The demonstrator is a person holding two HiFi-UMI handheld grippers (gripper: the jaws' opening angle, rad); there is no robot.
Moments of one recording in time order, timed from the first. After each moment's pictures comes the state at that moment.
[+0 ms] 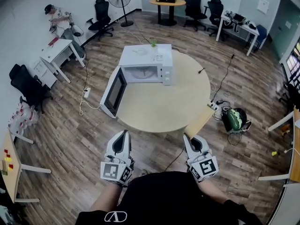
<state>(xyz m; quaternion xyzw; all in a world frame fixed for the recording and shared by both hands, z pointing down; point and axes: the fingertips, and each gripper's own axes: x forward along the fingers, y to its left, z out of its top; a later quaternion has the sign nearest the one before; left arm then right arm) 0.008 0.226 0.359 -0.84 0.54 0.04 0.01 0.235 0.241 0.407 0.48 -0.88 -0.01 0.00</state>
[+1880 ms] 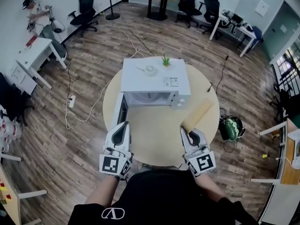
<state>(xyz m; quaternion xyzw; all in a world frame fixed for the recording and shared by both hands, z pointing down) -0.114 -0.137 0.367 -0.88 0.48 0.06 0.01 0.091 -0.099 0.388 0.51 -0.86 -0.05 0.06</state>
